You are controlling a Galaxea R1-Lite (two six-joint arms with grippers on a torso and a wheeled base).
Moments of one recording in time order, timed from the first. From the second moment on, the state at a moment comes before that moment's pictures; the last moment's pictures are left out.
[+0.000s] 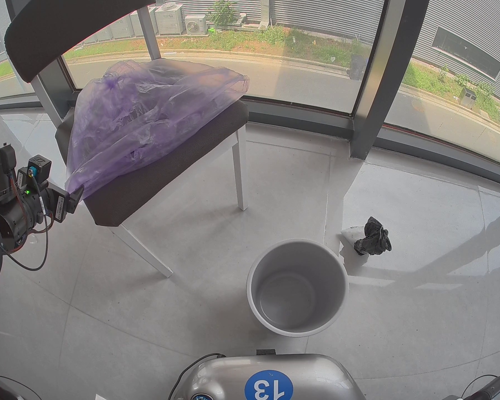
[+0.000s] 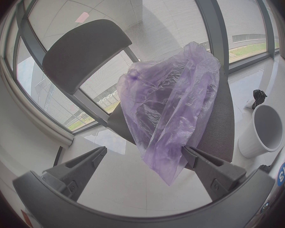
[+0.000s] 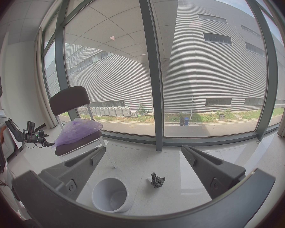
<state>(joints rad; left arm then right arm) 0.06 1.50 -0.71 -0.61 0.10 0.54 -0.05 0.59 -0.51 -0.24 0.13 0.11</state>
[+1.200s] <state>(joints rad) 0.10 1.64 -0.61 -1.04 0.15 0.46 -0.05 0.59 -0.50 -0.25 0.14 0.16</state>
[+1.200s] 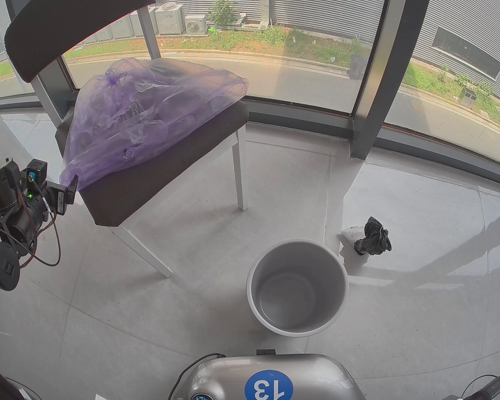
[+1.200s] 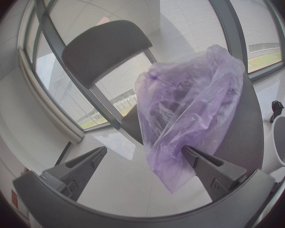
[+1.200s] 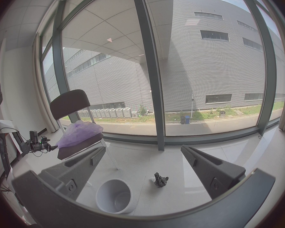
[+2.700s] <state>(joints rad) 0.11 1.76 -0.59 -1.27 0.18 0.41 -0.04 0.53 -0.46 -0.28 0.17 0.22</state>
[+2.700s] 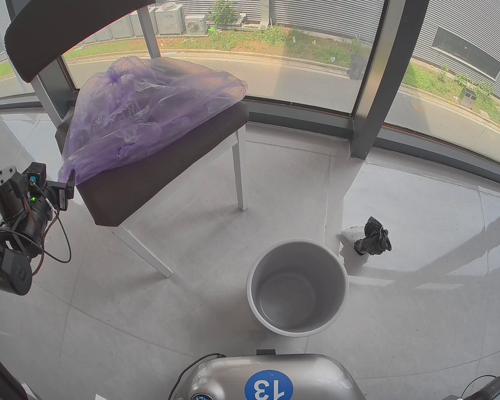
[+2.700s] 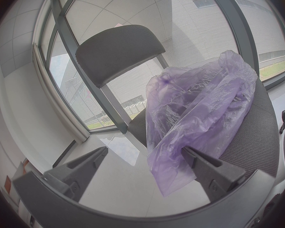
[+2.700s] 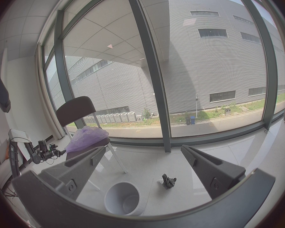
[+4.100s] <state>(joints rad) 0.08 1.67 -0.67 -1.23 0.19 0.25 0.07 0.94 -0.65 -0.77 0.00 0.01</state>
